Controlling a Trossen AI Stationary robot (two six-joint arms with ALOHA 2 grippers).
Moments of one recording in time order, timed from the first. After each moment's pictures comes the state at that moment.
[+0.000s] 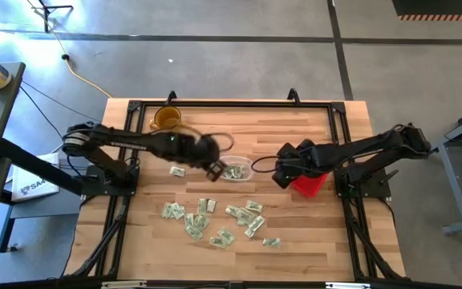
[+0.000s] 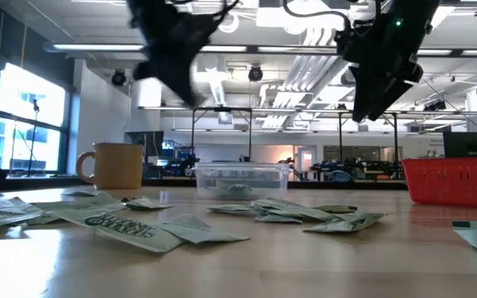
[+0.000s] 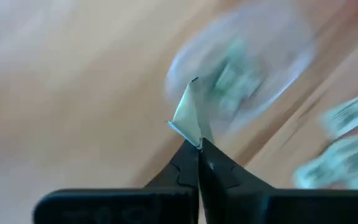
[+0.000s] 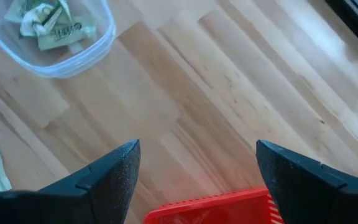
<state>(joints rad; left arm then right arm) 0.01 1.53 1.22 -0.77 -0.27 -0.69 0.13 1.37 1.00 -0.96 0.48 0.81</state>
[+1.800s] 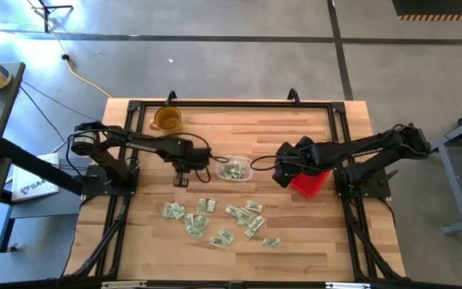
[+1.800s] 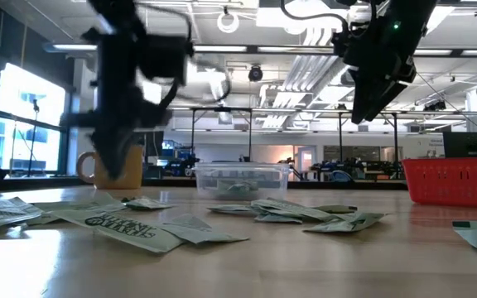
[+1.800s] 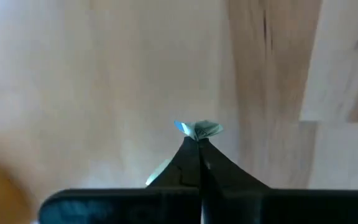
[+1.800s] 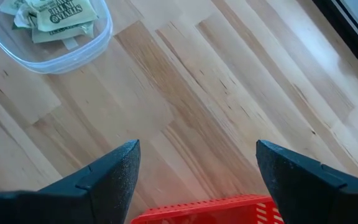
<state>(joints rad) 0.10 1.60 0.93 -0.86 -0.19 0.17 0.10 1.37 1.00 -0.95 0.48 0.72</state>
